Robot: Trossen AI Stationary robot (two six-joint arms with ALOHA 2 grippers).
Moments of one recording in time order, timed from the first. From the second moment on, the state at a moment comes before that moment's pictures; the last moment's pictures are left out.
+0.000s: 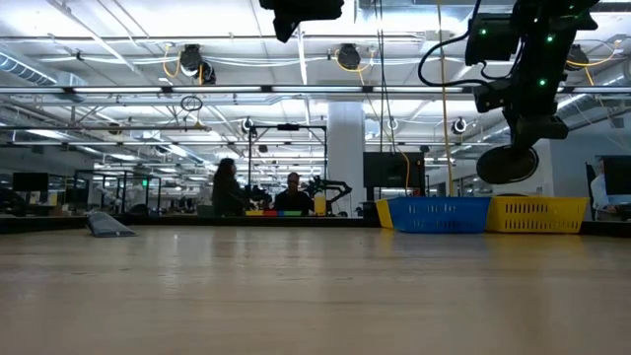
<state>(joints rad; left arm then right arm) 0.05 1.52 1.33 -0.26 0.13 0.00 -0.47 1.01 0.76 -1.01 0.63 -0.25</state>
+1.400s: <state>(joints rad) 0.03 1.52 1.33 -0.31 0.13 -0.01 -0.50 1.01 0.69 -0.94 0.71 -0.29</state>
